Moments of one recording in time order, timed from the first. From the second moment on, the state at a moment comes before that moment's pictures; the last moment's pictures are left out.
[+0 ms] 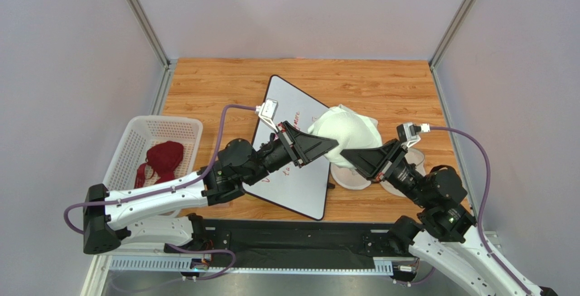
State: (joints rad) left arm -1.21 1.09 0.91 0.41 -0.15 -1.20; right arm 0.76 0.36 0.61 0.02 -0.17 1.37
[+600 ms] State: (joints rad) left arm -1.18 1.02 1.24 -0.44 0.27 -0.45; right arm 0.76 0.25 0.91 -0.84 -0.17 0.75
